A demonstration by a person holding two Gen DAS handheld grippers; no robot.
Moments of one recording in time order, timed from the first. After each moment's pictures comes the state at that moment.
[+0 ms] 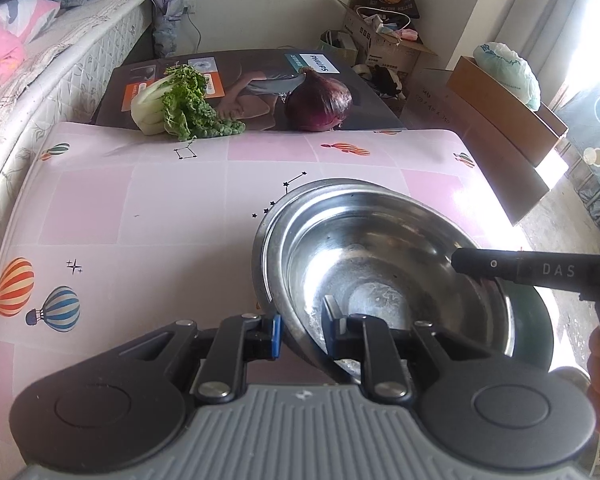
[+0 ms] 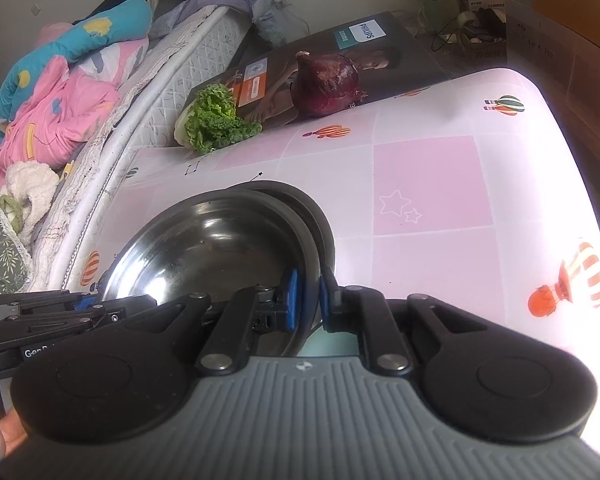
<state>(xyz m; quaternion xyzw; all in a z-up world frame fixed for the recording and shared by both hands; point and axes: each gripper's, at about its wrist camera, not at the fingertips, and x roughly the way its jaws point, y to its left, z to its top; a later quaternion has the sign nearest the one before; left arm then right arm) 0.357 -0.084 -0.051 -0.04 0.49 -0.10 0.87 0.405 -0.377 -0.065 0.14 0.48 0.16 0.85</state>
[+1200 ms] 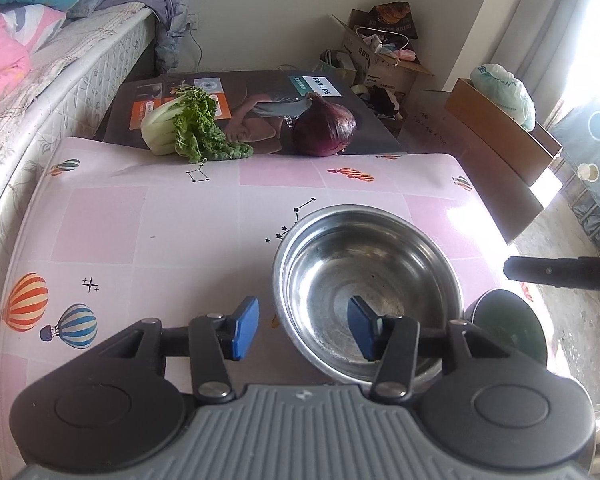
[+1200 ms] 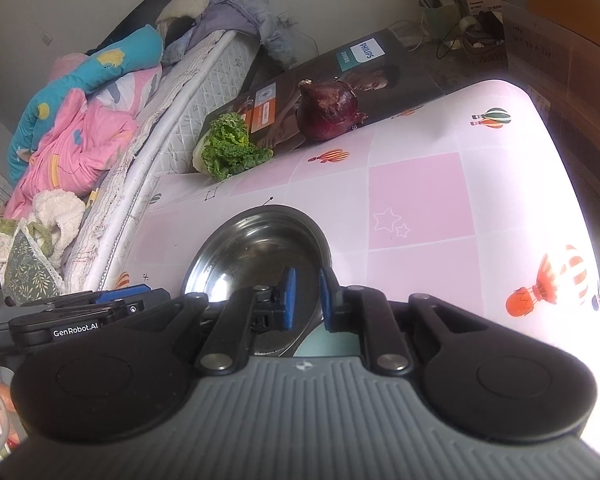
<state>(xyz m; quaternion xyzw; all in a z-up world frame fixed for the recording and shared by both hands) 0.350 -0.068 -0.032 -0.04 0.46 -0.11 0.88 0.381 -0.418 -0.032 0.19 0.45 0.18 0.85</state>
